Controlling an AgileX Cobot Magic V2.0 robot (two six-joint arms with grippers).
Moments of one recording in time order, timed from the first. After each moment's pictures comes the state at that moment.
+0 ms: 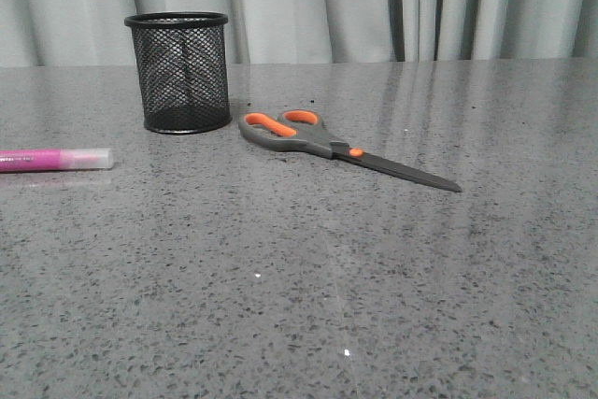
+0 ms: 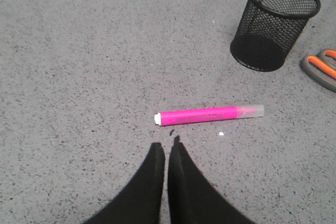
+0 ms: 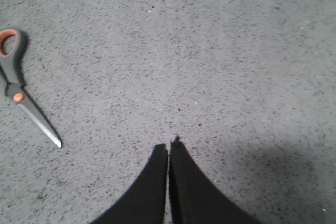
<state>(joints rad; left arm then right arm) 0.00 0.53 -0.65 -0.17 0.75 0.15 0.02 0.81 -0.78 0.22 0.74 -0.12</state>
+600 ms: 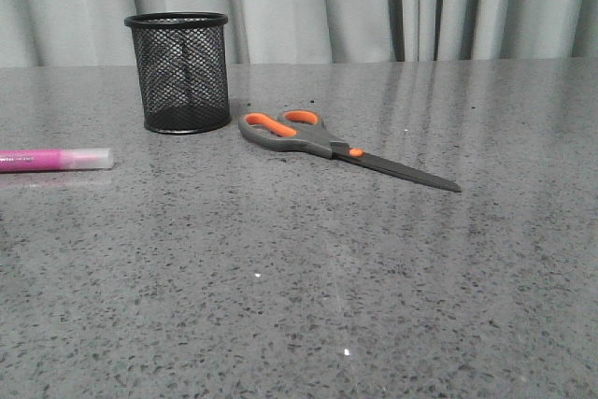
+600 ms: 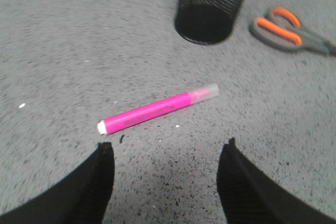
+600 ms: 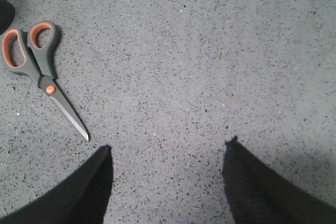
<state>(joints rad) 0.00 0.77 -0.68 -0.48 0.75 0.61 0.02 0.81 -0.78 0.30 0.75 -0.20</state>
